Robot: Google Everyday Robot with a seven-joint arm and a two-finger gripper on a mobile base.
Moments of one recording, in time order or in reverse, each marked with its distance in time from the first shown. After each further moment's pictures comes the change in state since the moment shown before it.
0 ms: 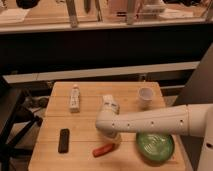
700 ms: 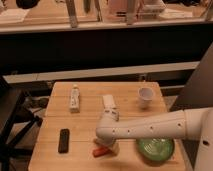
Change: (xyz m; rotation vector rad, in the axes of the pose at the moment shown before) arm -0.051 -0.002 0.034 0.012 -0.131 -0.084
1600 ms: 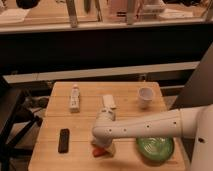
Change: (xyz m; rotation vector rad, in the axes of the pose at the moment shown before) arm -0.009 -0.010 -0.007 0.012 -0.021 -0.014
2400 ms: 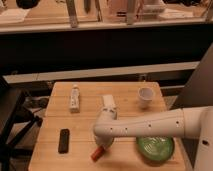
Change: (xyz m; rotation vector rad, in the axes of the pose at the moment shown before) arm 0.010 0.010 -0.011 -0.011 -0.010 0.011
